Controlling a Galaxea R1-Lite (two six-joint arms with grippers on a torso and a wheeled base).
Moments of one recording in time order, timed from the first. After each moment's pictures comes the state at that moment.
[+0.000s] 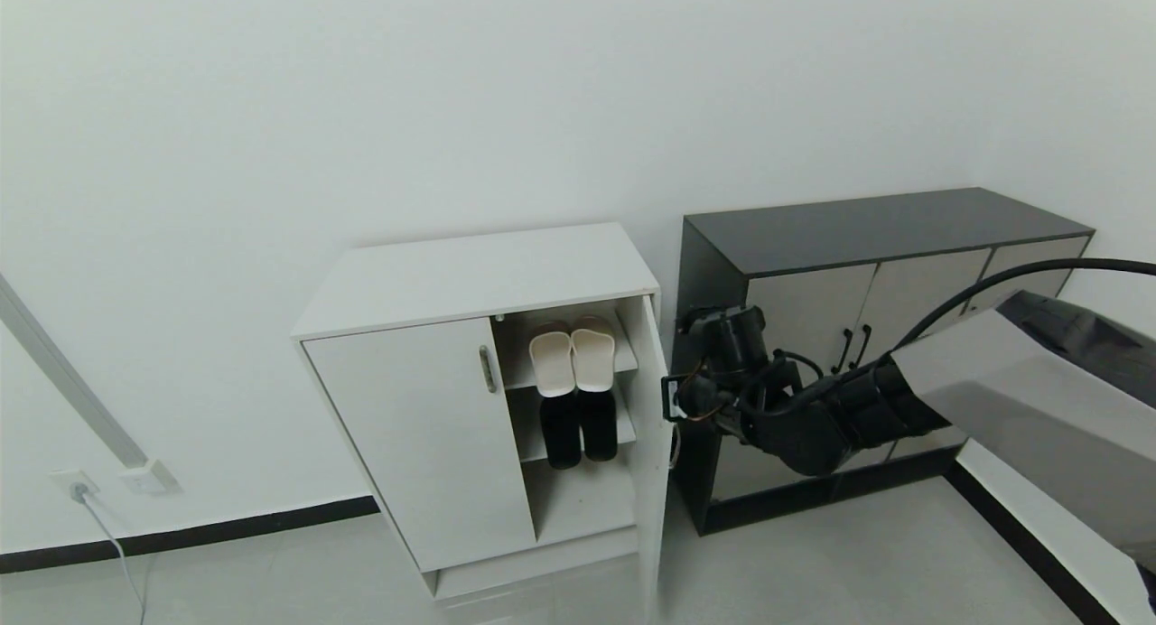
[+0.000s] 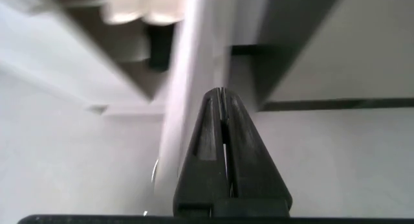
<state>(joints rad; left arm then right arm) 0.00 0.00 0.00 0.01 -0.01 0.00 0.63 2.26 -1.37 -0.43 -0.29 0.23</state>
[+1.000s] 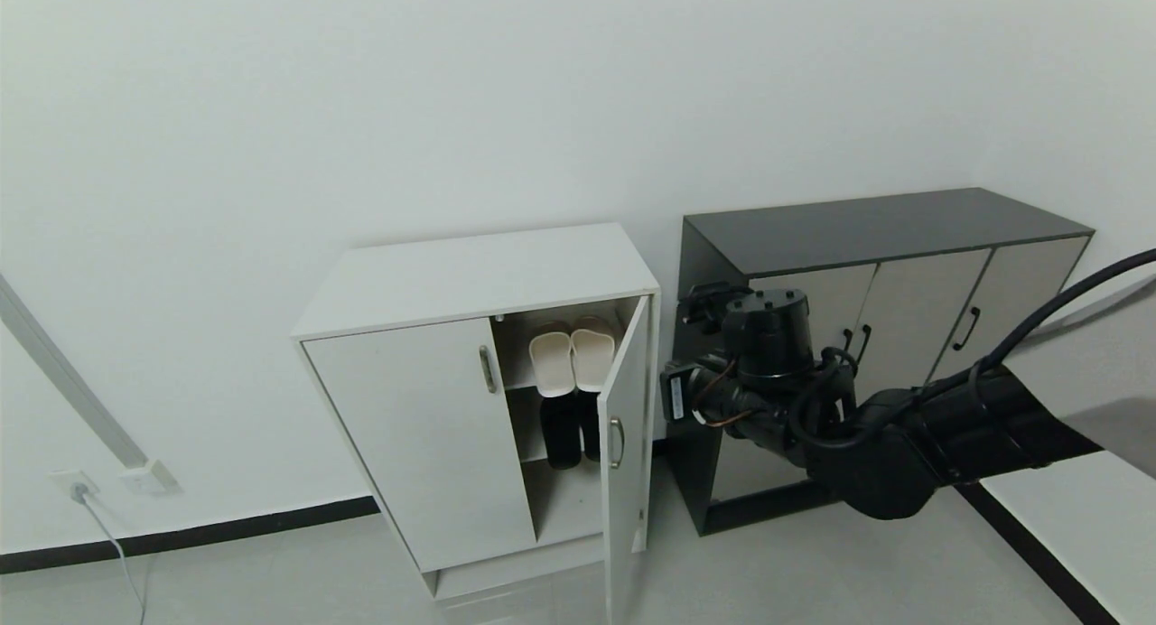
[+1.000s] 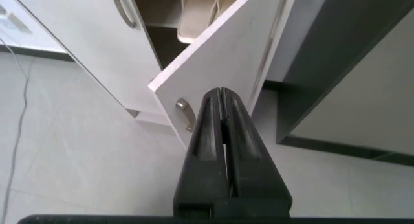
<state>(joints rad) 0.00 0.00 0.00 0.01 -0.01 0.00 0.69 2.06 -1.14 -0.62 -0.23 0.12</state>
